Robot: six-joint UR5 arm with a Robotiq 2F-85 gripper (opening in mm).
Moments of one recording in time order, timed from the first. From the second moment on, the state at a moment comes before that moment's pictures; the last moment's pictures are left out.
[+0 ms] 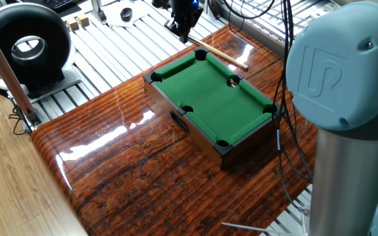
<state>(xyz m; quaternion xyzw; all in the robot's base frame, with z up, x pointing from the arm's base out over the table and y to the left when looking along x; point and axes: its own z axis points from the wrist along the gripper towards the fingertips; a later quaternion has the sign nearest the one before) 0.686 -0.066 0.133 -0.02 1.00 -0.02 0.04</state>
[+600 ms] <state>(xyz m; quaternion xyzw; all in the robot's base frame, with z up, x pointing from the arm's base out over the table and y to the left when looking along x) 0.688 -0.064 0.133 -0.02 1.00 -0.02 0.04</state>
